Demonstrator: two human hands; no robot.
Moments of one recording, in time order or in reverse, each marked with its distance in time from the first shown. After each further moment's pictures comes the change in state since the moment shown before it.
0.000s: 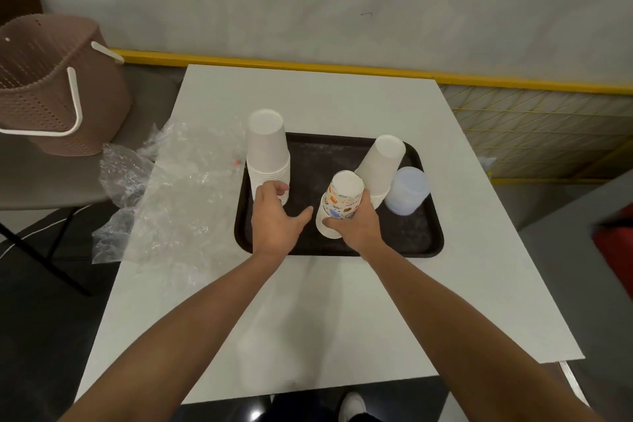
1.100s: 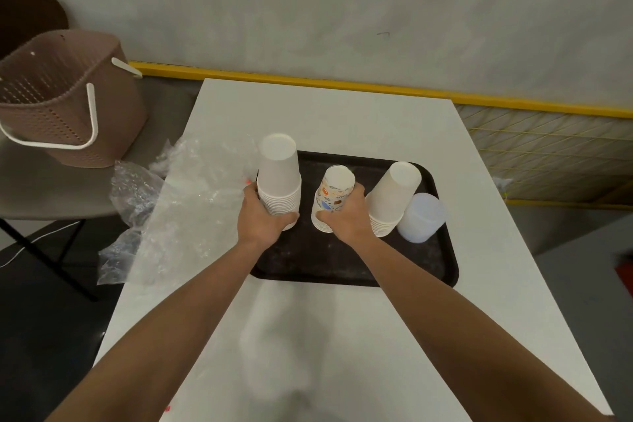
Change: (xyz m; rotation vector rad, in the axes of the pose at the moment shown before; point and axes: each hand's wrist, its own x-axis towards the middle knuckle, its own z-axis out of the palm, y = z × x) left_hand 0.060 -0.014 -0.019 -0.134 -0.130 -0.203; right_hand 0.043 -0.045 0.022 -0.111 -0.055 -0.059
